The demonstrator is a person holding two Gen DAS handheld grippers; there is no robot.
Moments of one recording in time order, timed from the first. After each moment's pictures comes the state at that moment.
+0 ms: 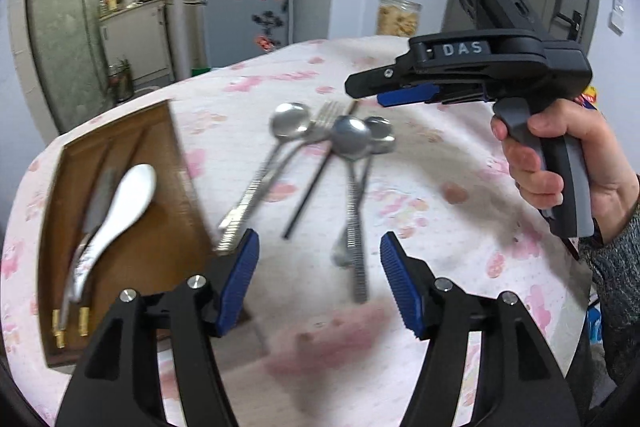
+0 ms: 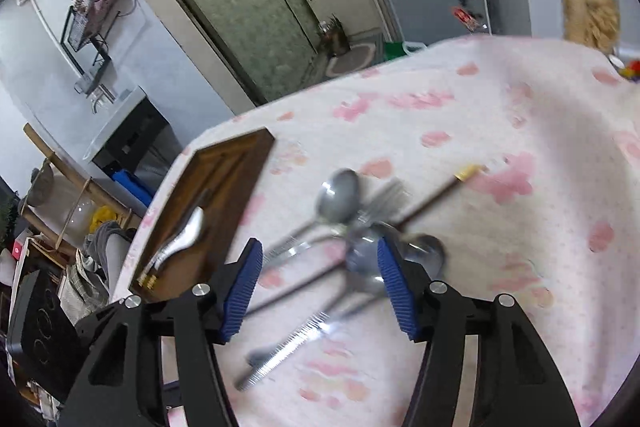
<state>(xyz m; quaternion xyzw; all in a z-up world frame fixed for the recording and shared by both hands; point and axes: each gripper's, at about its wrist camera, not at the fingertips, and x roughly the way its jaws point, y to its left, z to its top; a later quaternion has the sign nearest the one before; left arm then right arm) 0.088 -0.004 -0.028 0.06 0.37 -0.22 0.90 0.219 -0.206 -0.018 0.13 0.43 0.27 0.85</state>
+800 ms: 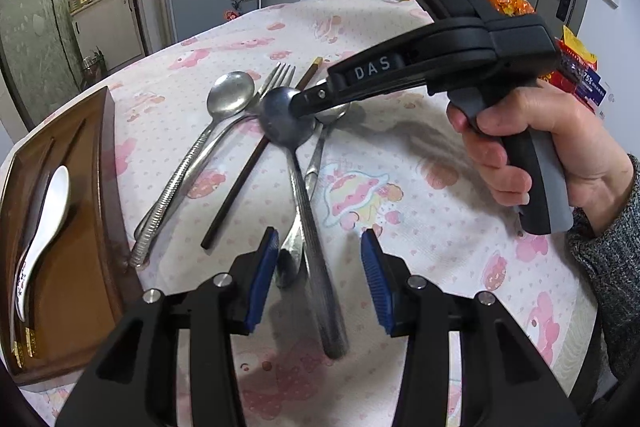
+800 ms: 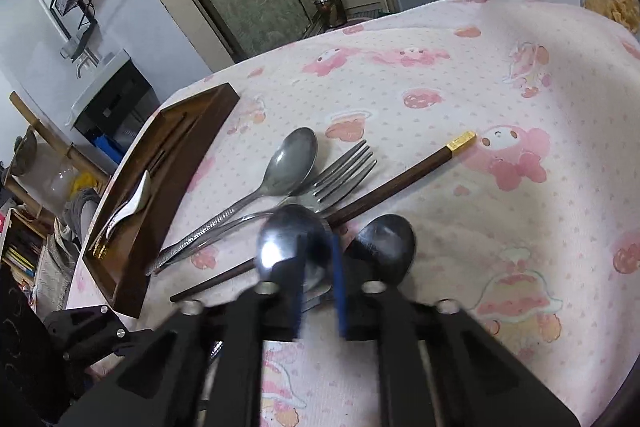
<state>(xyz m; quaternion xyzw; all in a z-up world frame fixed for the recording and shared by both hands) 0.108 -0.050 -0.062 0.08 0.42 -0.25 0.87 0.245 -0.195 -0.066 0.08 0.47 0.27 0.84</state>
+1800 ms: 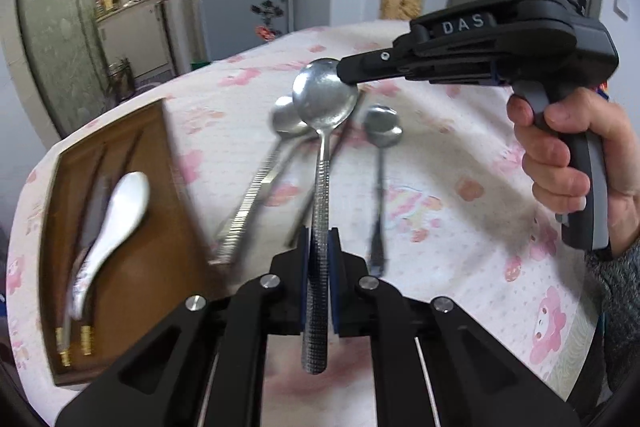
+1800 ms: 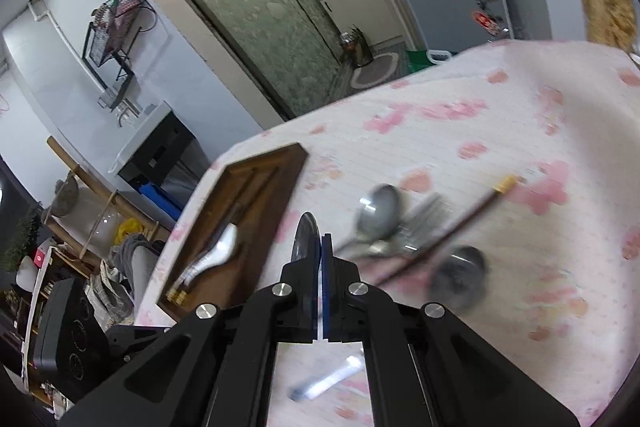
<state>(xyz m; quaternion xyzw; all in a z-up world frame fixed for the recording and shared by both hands) 0.106 0.000 -0.030 0.08 0.39 -0.21 0.89 0.221 -0.178 -0.003 0.16 0.40 0.31 0.85</state>
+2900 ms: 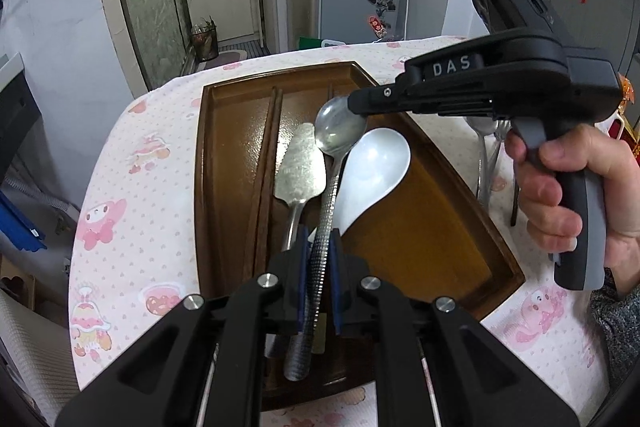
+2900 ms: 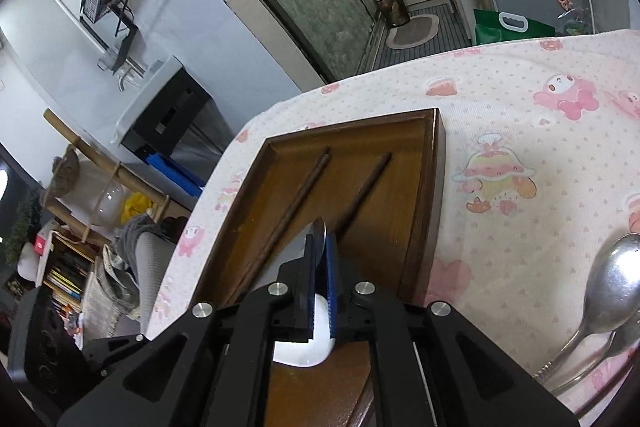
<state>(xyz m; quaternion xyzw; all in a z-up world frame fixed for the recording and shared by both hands) 0.133 0.142 -0.036 0.04 0.41 -0.07 0.91 0.284 0.007 -0.047 0.13 0.46 0.35 0.81</state>
